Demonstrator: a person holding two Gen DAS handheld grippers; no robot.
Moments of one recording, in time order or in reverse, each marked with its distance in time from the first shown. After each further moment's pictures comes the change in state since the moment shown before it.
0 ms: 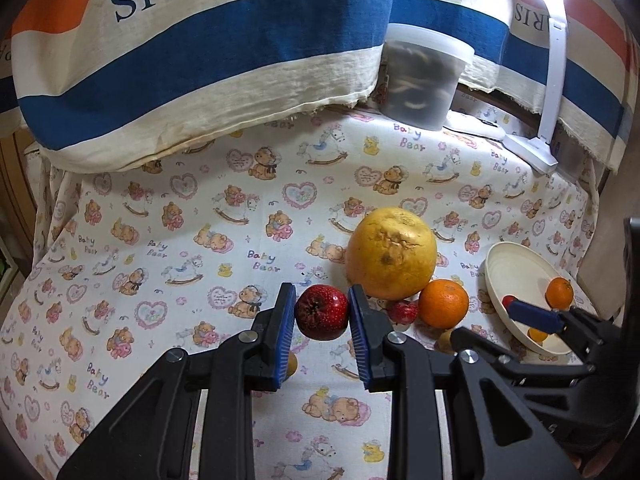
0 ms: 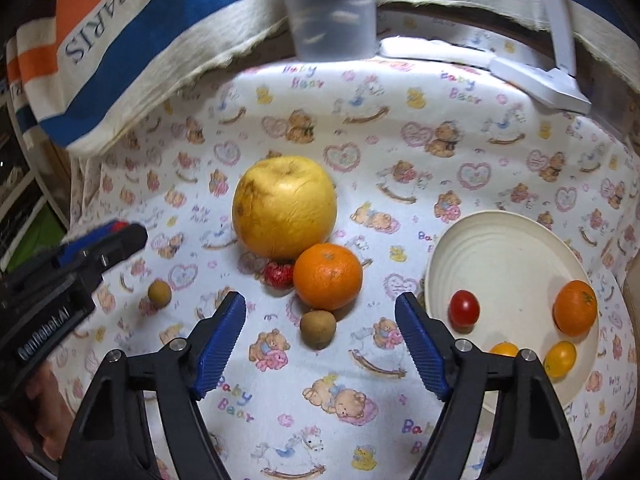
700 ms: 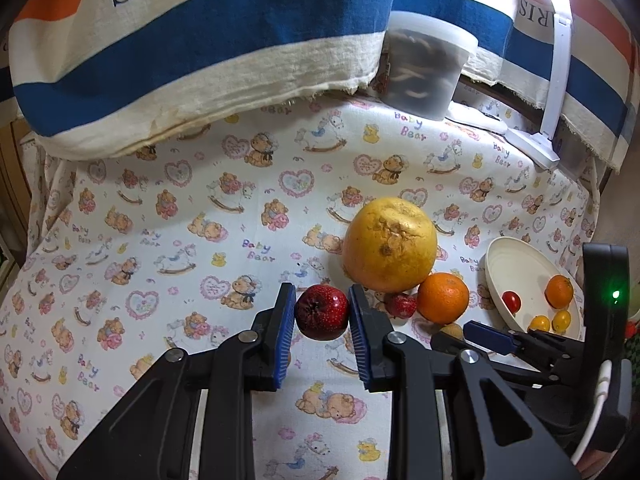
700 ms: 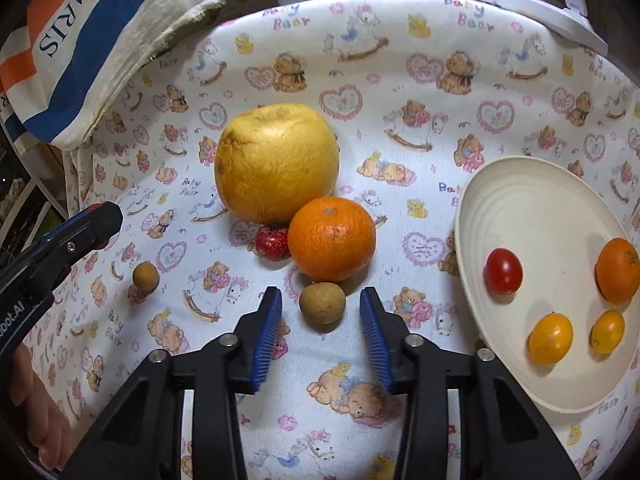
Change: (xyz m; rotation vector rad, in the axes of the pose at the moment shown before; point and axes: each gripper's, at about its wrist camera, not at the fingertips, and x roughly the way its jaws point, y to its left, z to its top) left arm 0.008 -0.001 -0.002 -0.013 0.035 -0.015; right arm 0.037 -0.008 -0.009 0.070 0.096 0.049
